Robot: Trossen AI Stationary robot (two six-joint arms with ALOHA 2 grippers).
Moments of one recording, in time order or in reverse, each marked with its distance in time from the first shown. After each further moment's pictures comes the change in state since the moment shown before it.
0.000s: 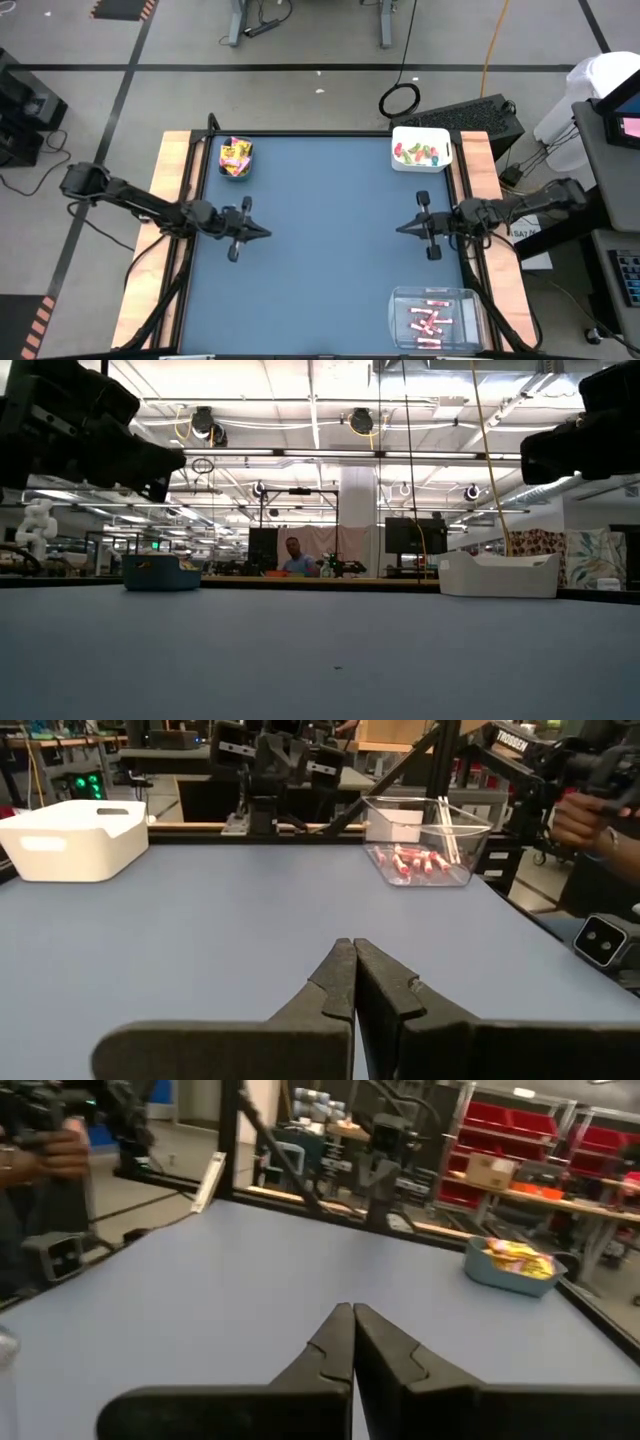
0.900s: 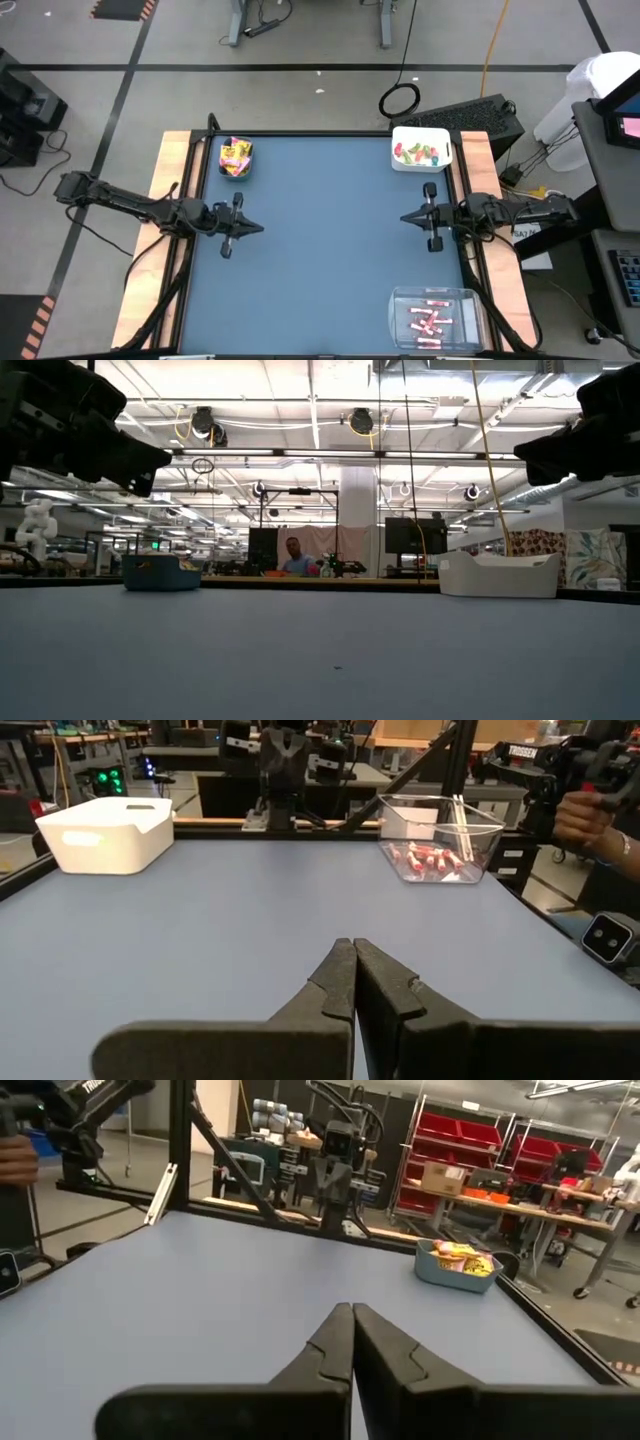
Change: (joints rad) left arm 0.000 -0.402 0.000 -0.418 -0.043 -0.002; right arm -0.152 -0.253 0.002 -0.207 -0.041 -0.005
